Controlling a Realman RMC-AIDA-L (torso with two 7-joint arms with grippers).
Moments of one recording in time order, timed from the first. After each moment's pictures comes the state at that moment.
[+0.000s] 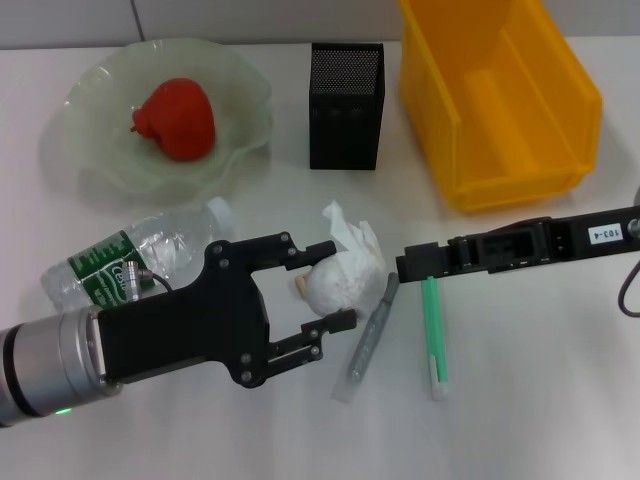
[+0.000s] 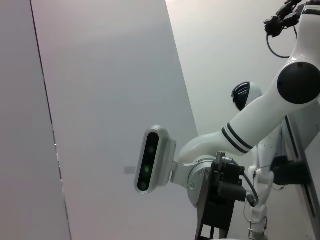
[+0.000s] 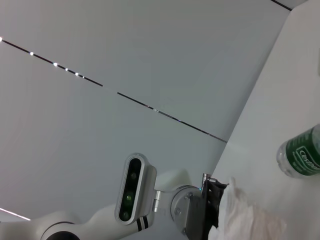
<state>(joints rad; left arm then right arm) -0.40 -2.08 1.21 0.31 1.34 1.77 -0.49 0.64 1.95 -1.02 -0.45 -1.70 -1.87 2.14</state>
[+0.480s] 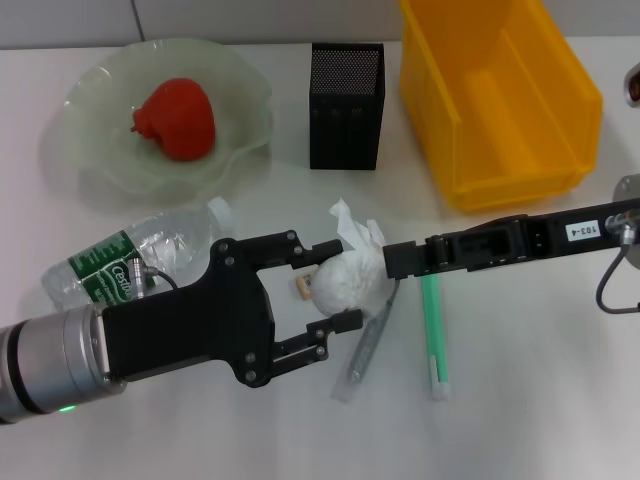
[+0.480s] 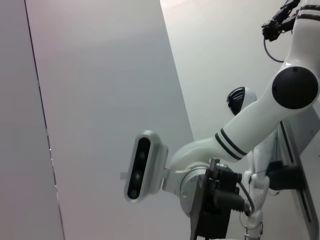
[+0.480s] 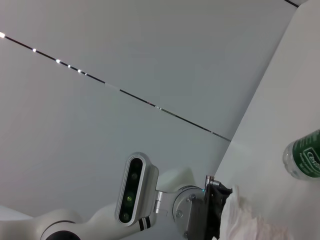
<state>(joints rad) -0.41 -2.08 1.21 0.30 1.34 1.78 -0.49 0.66 1.97 -1.03 -0.44 -1.70 -1.85 2.14</state>
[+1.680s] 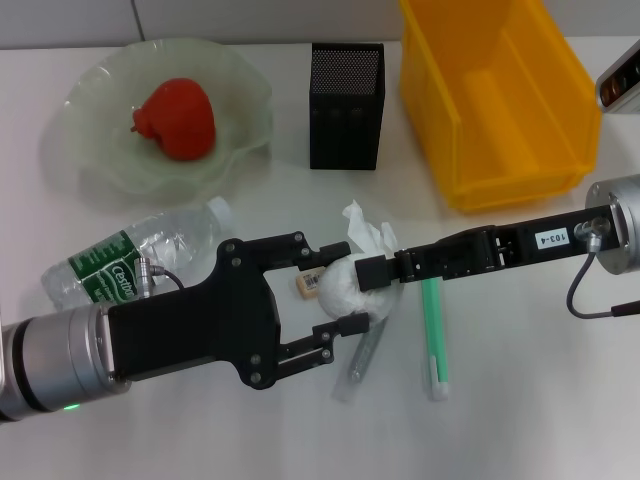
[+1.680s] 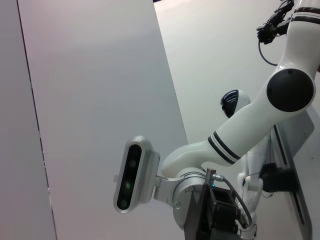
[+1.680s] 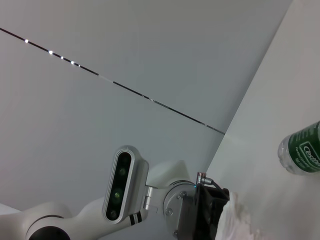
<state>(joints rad) -0.42 -2.08 1.22 0.30 1.34 1.78 -0.49 0.68 2.00 -1.03 -0.45 -1.73 -1.82 2.14</state>
